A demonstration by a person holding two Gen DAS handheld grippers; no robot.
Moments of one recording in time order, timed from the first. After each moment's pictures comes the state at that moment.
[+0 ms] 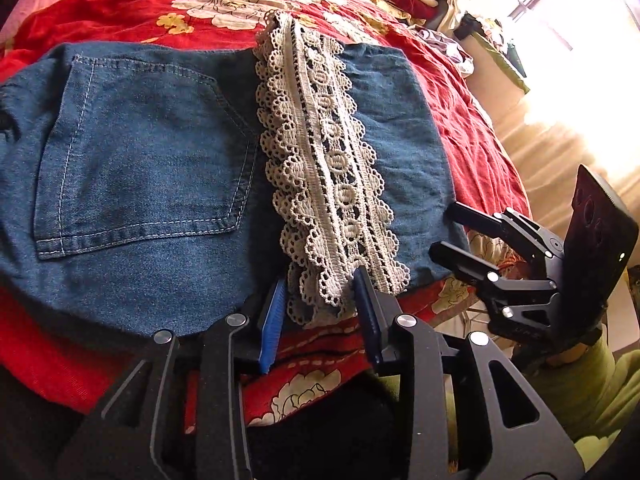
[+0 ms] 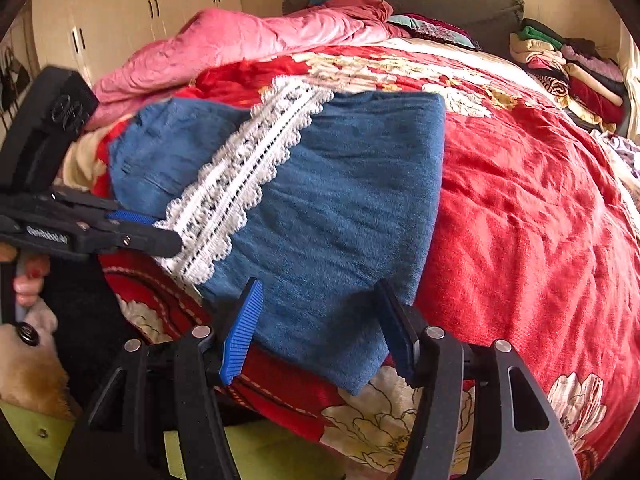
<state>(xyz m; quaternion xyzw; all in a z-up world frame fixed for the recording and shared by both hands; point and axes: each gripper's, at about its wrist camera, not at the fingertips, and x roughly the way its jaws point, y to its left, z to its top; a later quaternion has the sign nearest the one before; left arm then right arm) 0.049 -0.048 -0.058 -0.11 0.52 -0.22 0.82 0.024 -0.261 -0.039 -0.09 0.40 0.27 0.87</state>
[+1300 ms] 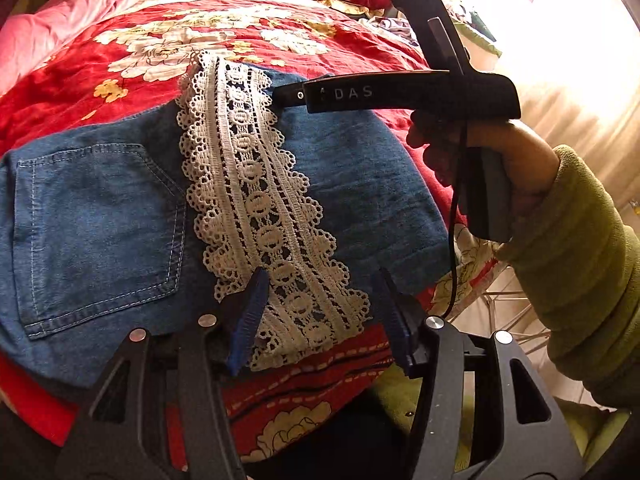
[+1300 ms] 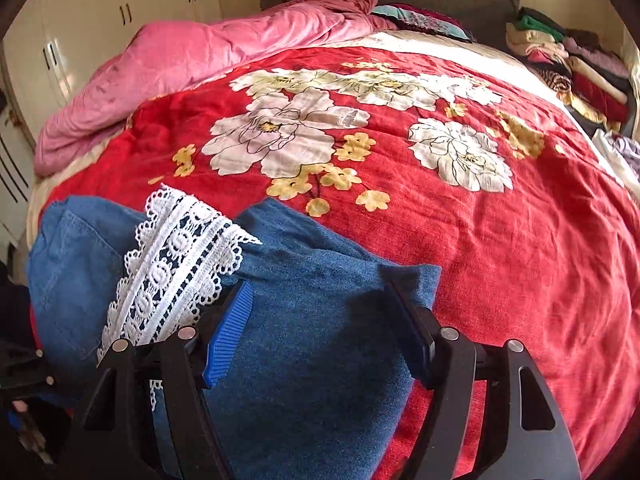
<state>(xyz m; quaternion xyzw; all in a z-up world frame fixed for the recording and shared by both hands) 0.052 -0.089 -0.046 -0.02 0.48 -0.26 0.84 0.187 -0.227 -0.033 -0.08 0.42 0.25 0.87</state>
